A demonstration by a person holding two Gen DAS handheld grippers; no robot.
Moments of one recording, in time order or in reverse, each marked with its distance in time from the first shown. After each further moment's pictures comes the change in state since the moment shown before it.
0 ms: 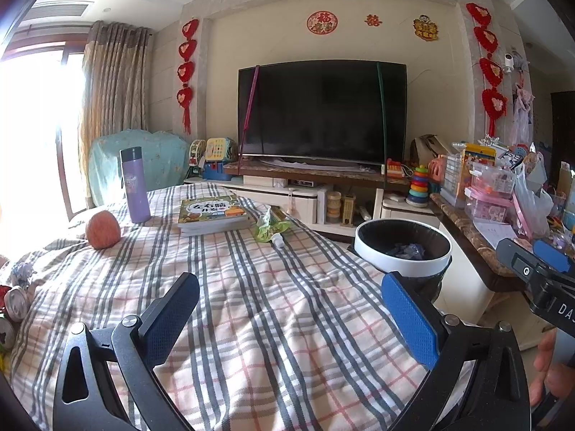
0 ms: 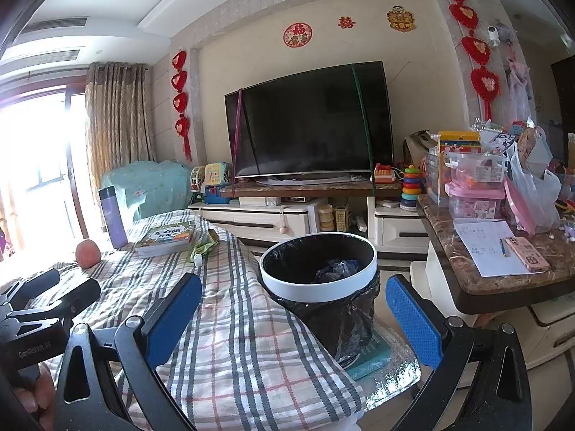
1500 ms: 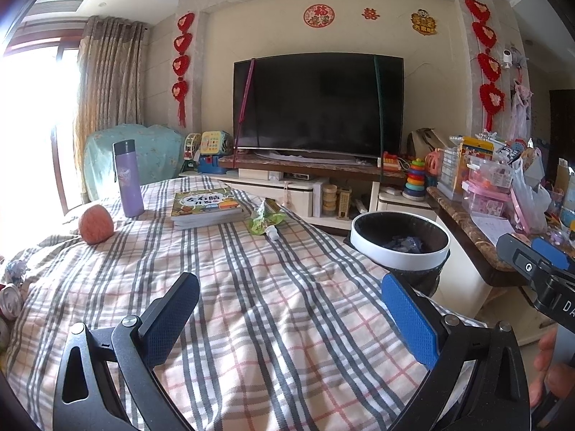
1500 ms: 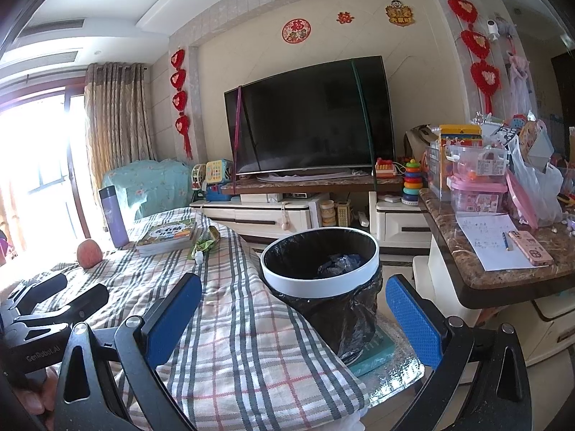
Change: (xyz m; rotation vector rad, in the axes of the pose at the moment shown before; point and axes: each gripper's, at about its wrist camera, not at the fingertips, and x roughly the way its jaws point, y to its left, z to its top) left arm 0.009 -0.002 -0.003 0.004 0.020 -0.016; right arm 0.004 -0.002 -0.005 0.012 0.011 0.010
